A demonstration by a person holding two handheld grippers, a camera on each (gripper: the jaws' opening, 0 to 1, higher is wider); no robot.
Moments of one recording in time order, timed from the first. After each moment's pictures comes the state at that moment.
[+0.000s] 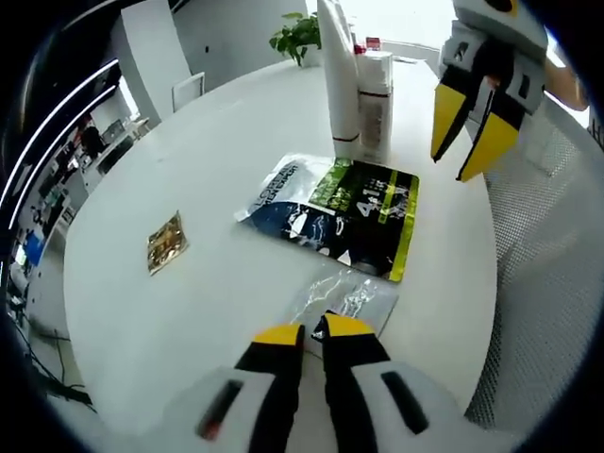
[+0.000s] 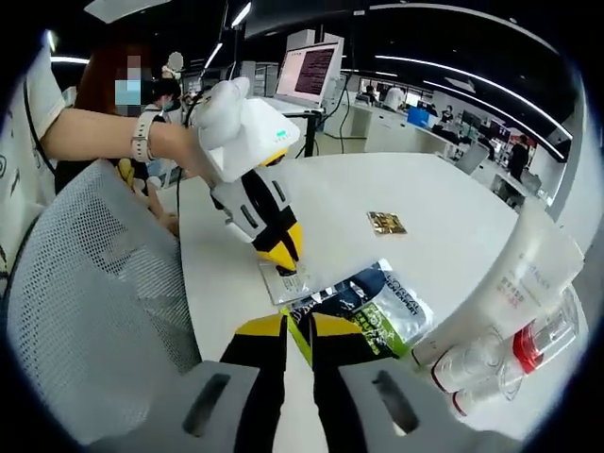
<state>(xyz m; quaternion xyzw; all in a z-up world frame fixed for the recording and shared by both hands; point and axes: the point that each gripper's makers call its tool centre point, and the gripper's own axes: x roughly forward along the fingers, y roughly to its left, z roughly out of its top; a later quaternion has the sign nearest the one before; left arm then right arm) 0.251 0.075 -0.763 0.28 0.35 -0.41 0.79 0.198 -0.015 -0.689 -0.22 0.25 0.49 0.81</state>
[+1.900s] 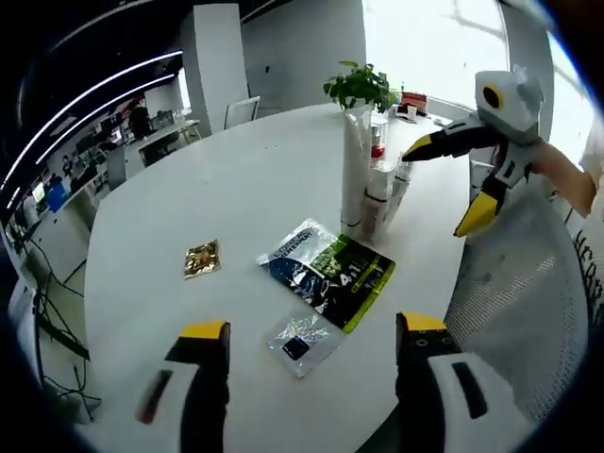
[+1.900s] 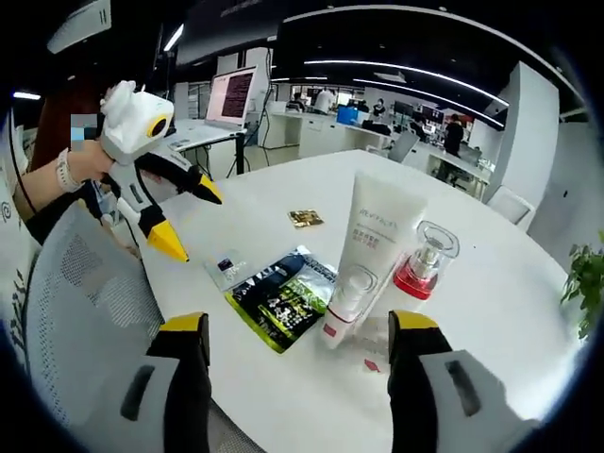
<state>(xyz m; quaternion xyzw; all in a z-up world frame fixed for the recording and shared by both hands) 0.218 0.059 -0.676 0.16 0.32 -0.35 0.87 0.212 -0.107 -0.652 -0.17 0.25 0.36 0.88</state>
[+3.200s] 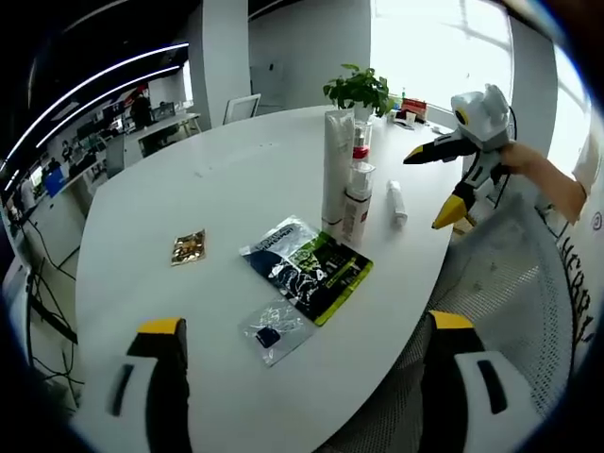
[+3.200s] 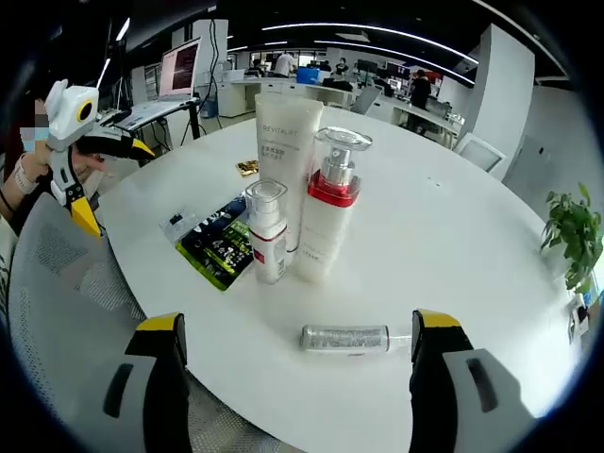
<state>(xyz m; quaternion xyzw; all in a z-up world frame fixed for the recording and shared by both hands) 0.193 0.055 -0.673 0.13 0.33 -0.35 0.87 0.217 -0.191 -0.688 -0.17 0.34 0.28 0.88</state>
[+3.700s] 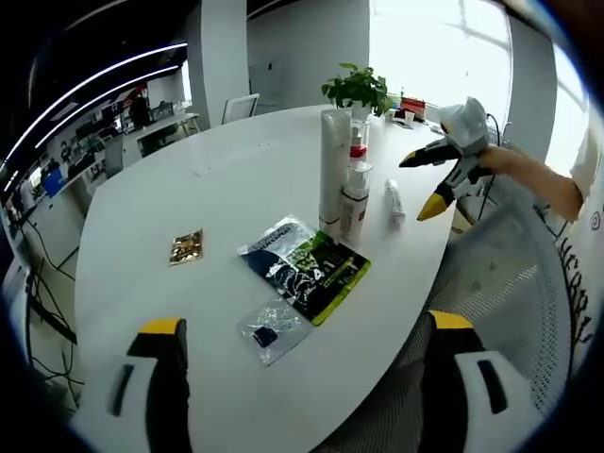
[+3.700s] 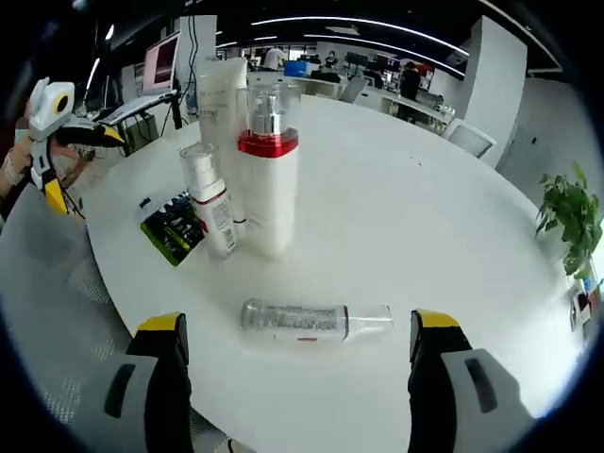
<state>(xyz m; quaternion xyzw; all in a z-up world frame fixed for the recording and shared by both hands) 0.190 0.051 -0.672 0.13 0.33 -0.36 0.87 0.239 -0.233 -0.724 -0.13 0.35 0.27 0.89</state>
